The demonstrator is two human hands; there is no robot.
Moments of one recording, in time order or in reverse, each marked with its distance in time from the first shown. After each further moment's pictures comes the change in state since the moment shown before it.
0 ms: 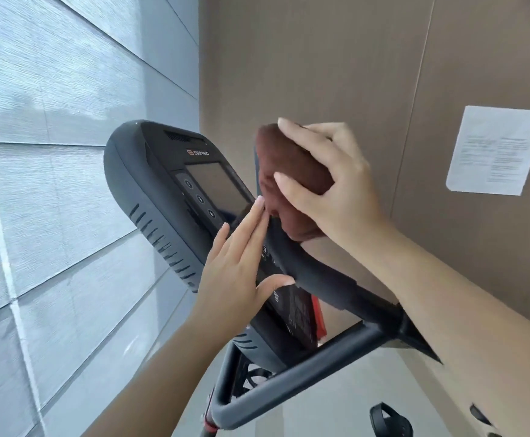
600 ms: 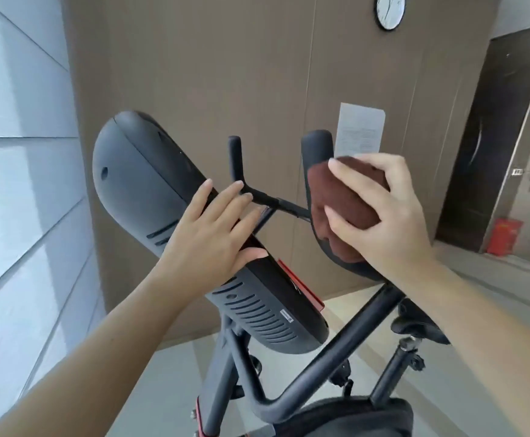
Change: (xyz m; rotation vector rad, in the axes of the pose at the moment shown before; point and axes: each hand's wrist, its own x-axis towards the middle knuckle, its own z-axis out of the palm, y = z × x) left_hand 0.030 -0.142 -0.027 0.170 0.021 0.545; right_hand -0.026 -0.055 0.046 -0.704 0.080 0.093
